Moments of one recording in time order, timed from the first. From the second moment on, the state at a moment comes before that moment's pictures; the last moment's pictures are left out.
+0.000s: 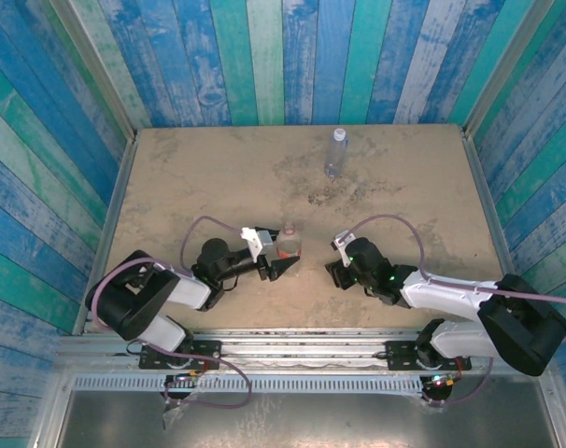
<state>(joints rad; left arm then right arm) -0.60 1.50 0.20 1.30 0.59 -0.01 0.79 1.26 0.40 0.07 0.13 0.20</state>
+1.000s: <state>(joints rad) -0.60 1.54 0.23 1.32 0.61 -0.02 0.79 1.13 0.39 0.02 0.18 0.25</state>
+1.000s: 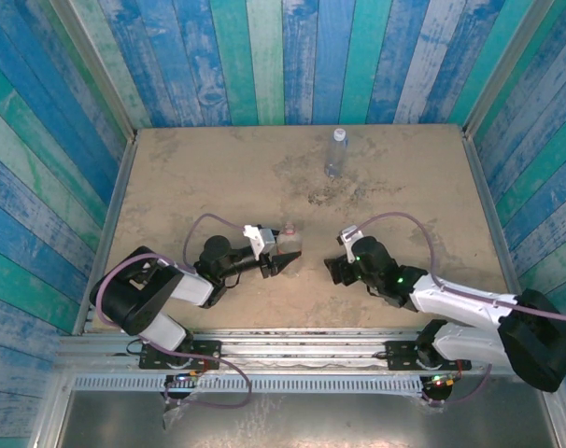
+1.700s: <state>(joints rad) -0.60 1.54 0.20 1.35 0.61 -0.01 0.79 1.35 0.61 -0.31 0.20 0.34</state>
